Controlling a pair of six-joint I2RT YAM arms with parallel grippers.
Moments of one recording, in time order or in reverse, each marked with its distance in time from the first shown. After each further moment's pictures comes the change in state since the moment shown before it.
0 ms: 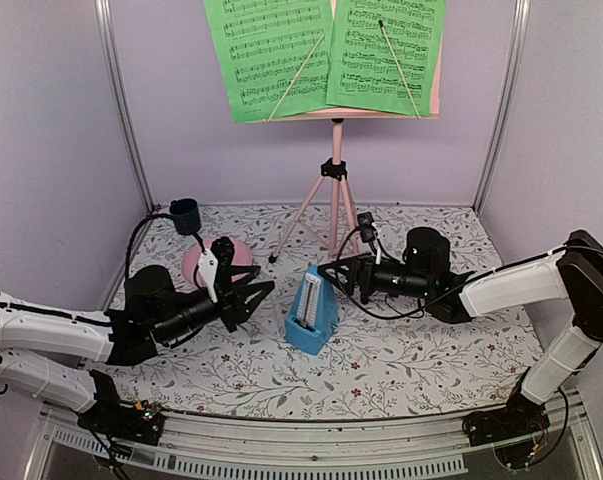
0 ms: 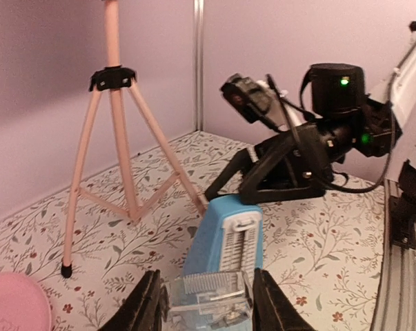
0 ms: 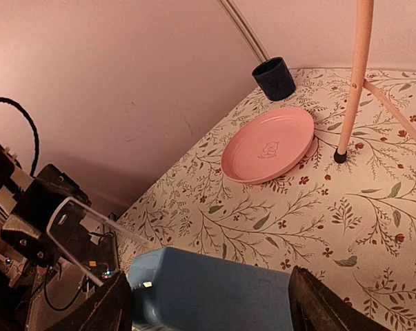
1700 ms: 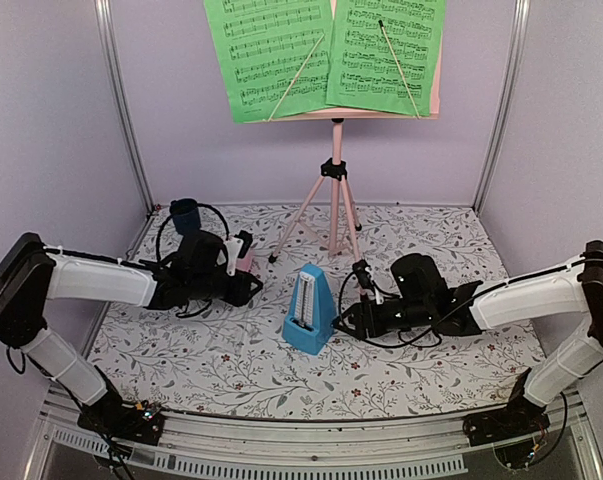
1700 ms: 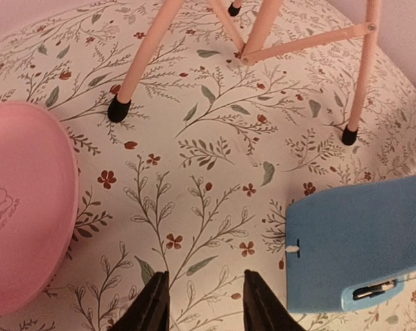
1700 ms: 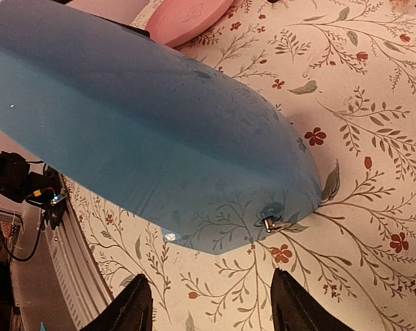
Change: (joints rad) left arm 0.332 0.360 0.346 -0.662 0.069 -0.245; right arm 0.107 -0.131 -0.053 -0.510 0.113 0.003
